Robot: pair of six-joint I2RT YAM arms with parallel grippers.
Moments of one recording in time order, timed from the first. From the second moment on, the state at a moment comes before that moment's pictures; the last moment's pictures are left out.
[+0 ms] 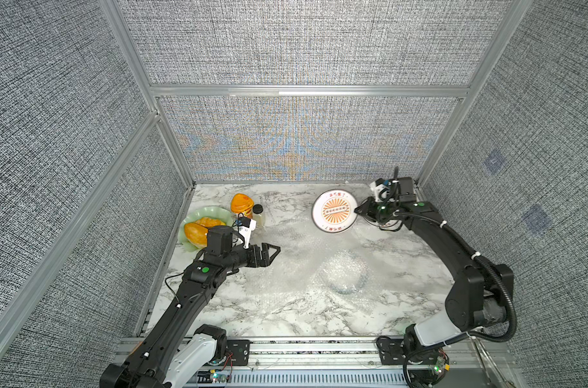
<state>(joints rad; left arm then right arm) -0.30 0.94 0.71 -0.41 0.58 -0.39 0.07 1.57 1.32 -0.55 -0.47 0.51</state>
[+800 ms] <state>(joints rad) -0.30 0.93 0.67 -0.30 0.72 -0.39 -0.38 1.98 1.37 -0.27 -0.54 0.68</state>
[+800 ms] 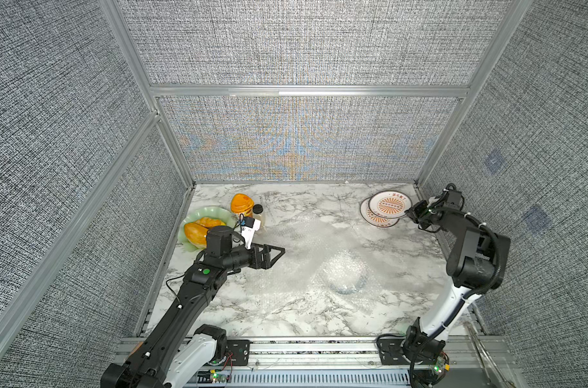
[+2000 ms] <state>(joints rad) -0.28 0.90 0.65 -0.22 0.77 -0.42 -0.37 2.06 1.30 -0.13 -0.63 0.72</state>
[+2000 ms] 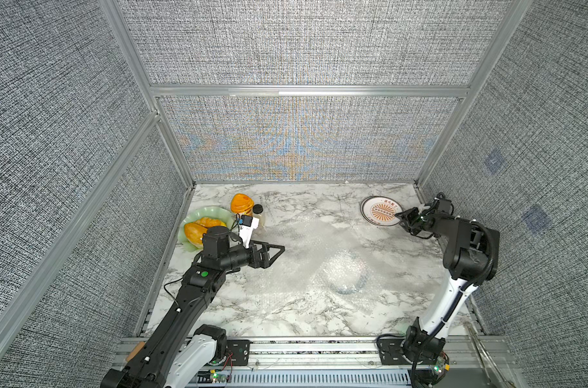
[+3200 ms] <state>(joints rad) -0.28 0.94 0.66 -0.23 0.76 -0.42 -0.33 2.03 1.47 -0.45 -0.48 0.62</state>
